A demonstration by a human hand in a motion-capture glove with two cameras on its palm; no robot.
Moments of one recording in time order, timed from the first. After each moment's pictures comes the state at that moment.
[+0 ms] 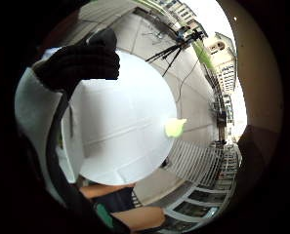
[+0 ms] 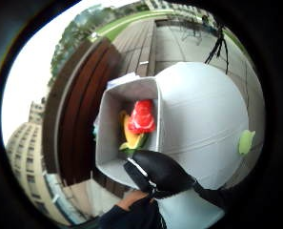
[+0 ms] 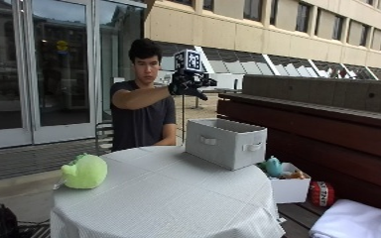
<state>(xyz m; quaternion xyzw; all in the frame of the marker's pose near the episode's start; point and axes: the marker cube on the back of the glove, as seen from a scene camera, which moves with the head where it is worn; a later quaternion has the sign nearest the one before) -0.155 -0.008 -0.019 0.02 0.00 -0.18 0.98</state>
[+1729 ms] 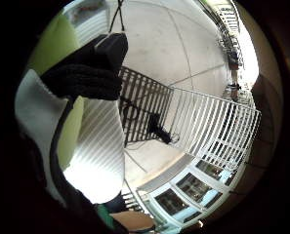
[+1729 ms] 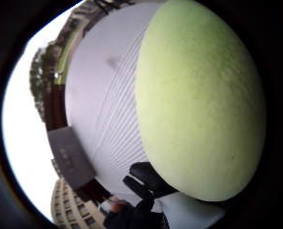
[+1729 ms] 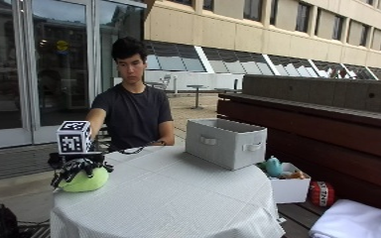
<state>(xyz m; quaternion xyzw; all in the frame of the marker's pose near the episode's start) 0.262 -0.067 0.273 -0.12 -0.02 0.05 0.99</state>
